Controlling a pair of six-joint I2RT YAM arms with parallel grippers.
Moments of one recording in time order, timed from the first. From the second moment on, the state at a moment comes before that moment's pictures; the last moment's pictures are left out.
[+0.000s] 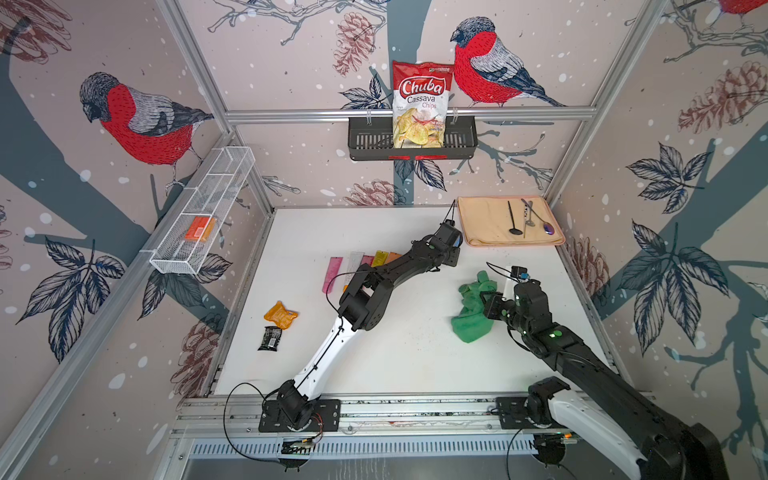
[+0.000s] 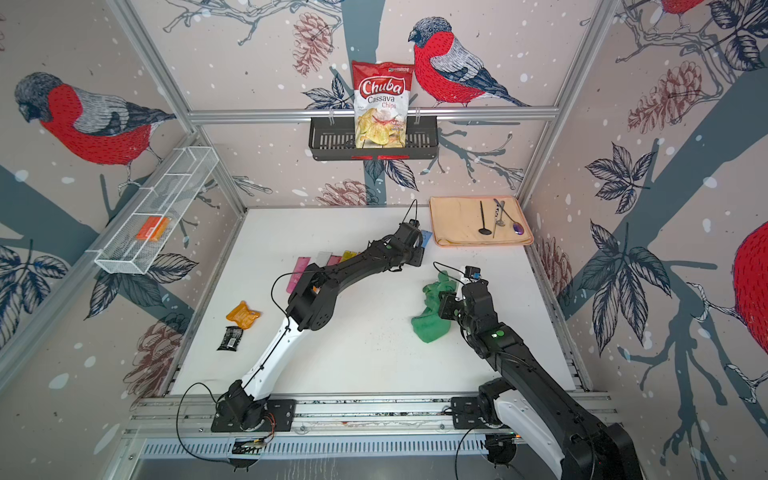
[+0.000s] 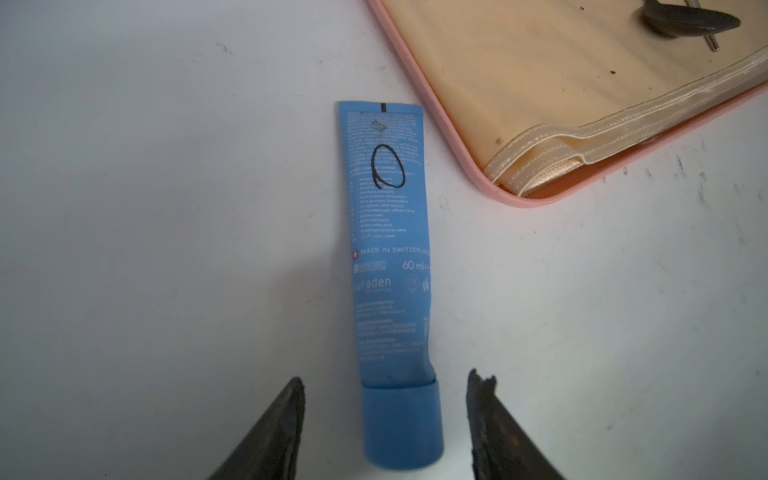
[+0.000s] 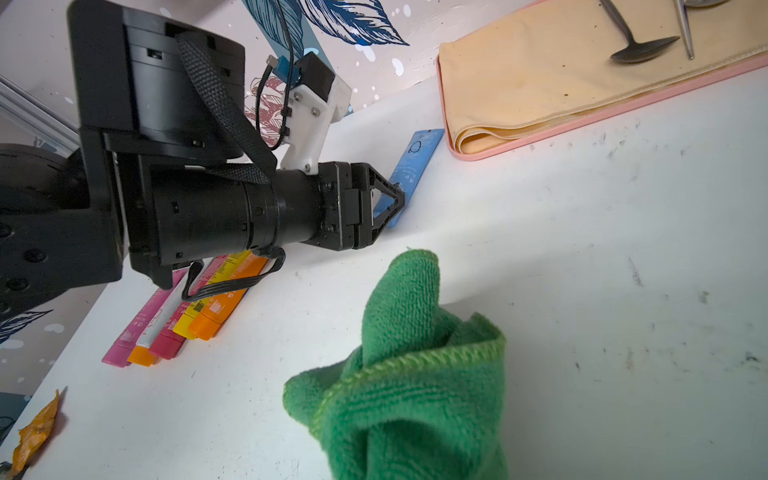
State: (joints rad) left arm -0.77 2.58 2.20 -0.41 -0.11 -0.31; right arm 0.40 0.84 0.40 -0.13 -0.08 0.47
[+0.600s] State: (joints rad) left arm -0.76 2.62 2.21 -0.36 -0.11 -0.30; right arm 0.40 0.83 0.39 -0.13 -0.09 0.47
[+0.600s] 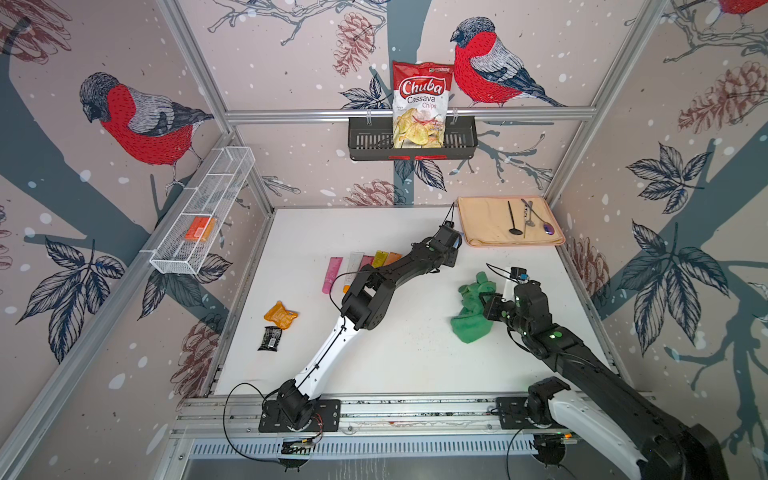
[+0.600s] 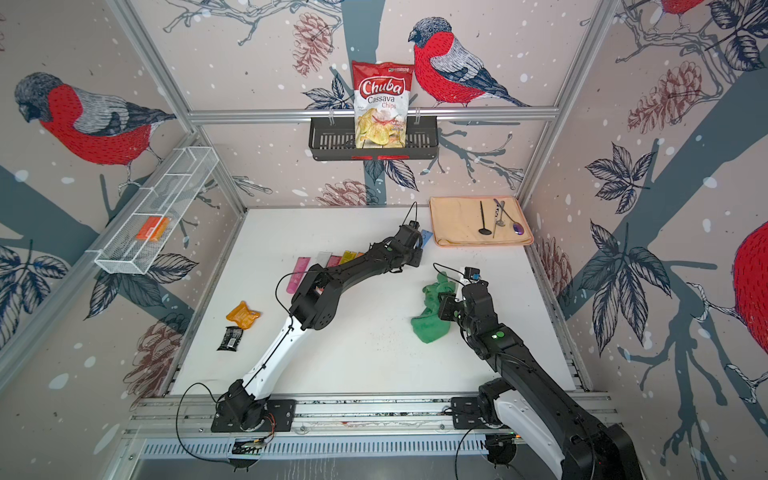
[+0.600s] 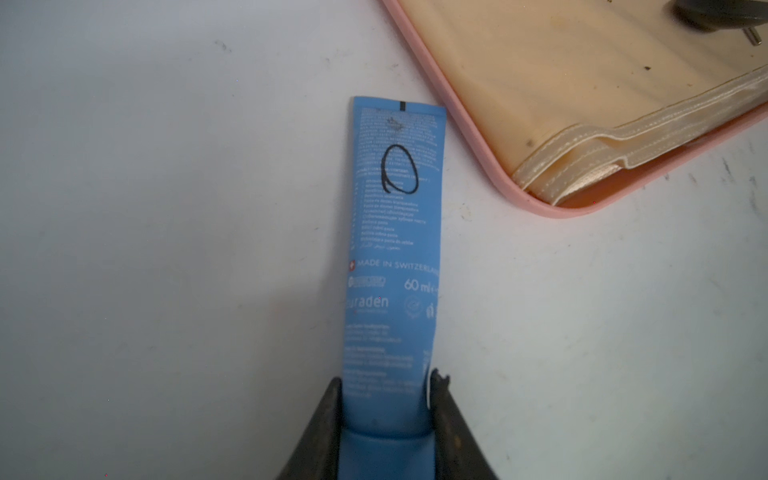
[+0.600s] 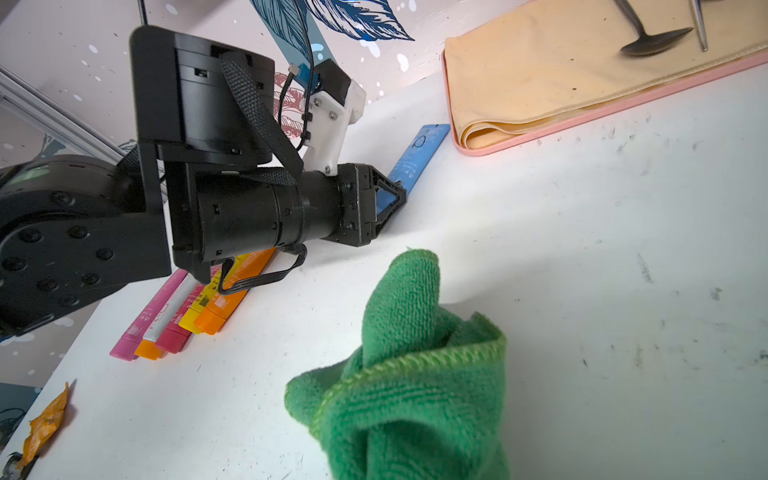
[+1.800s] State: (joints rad) left arm -1.04 1.69 0.91 -0.26 -0.22 -0.29; right arm 0.51 1.21 0.57 -0.10 -0.13 0.44
